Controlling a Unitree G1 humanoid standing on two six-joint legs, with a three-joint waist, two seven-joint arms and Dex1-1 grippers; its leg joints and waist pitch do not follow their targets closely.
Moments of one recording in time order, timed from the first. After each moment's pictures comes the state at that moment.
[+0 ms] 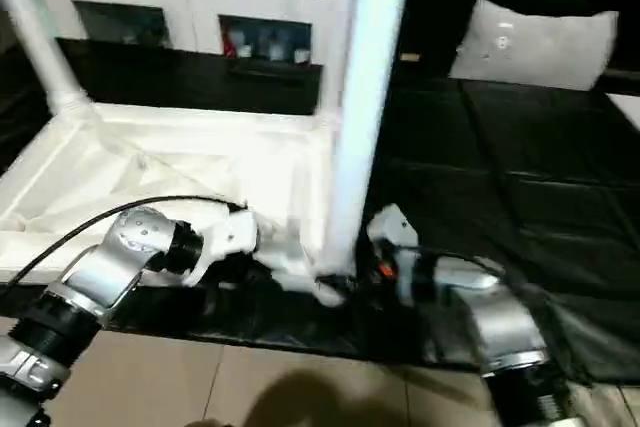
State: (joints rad) left arm -0.53 0.38 -0.38 0.33 0.07 0.30 -1.15; right arm -0.25 -0.31 0.09 0.20 0.22 0.33 0.93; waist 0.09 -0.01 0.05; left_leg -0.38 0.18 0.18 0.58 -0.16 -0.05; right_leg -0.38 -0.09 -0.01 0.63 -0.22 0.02
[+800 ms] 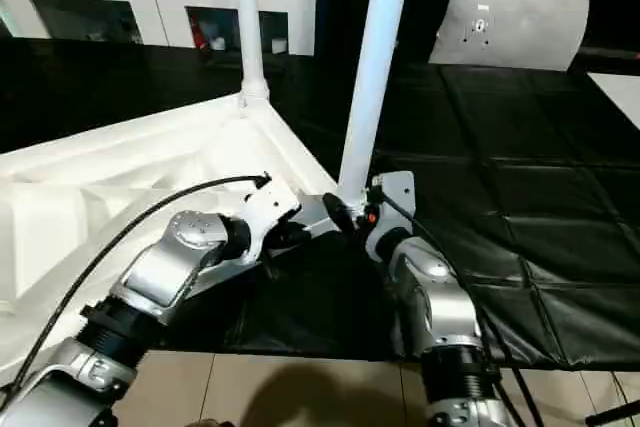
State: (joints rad) left arm -0.55 0.18 -0.33 0.32 0.12 0.47 -0.78; right arm -0.32 -0.13 -0.04 0.31 0.18 0.25 0.53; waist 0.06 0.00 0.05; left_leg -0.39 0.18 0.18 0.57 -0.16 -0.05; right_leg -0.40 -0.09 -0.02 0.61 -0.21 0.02
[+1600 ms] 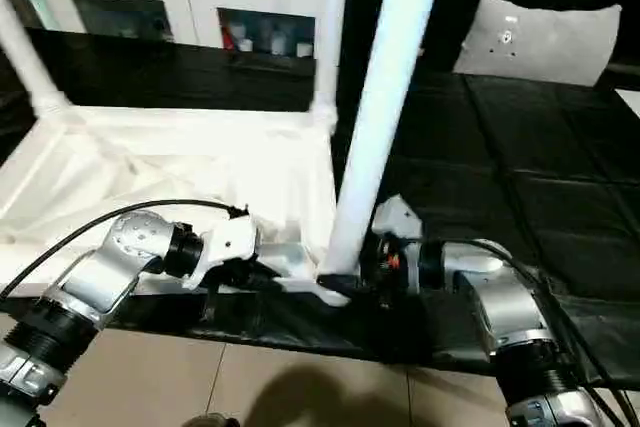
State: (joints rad) left arm -0.52 0.44 -0.42 0.33 0.03 0.12 -1.26; right arm -0.34 -0.45 0.16 0.33 0.22 0.16 1.22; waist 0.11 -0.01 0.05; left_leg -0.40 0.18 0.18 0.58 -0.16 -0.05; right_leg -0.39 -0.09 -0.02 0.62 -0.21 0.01
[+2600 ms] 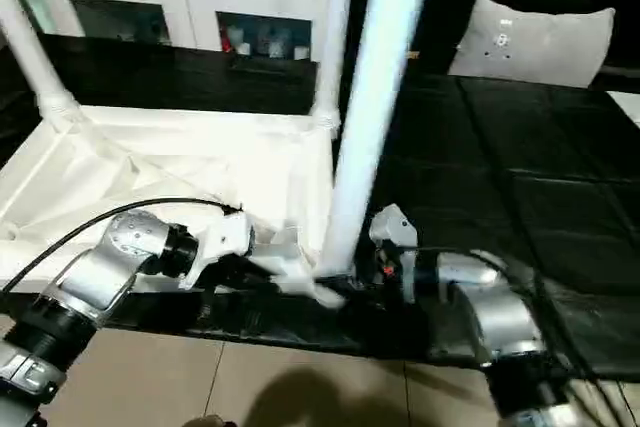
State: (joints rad) left arm -0.51 0.40 -0.36 0.35 0.01 0.25 -1.19; right arm -0.30 -0.33 0.10 0.31 0.22 0.21 1.05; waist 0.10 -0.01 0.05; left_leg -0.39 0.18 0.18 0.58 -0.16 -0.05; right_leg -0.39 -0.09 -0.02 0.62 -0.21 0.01
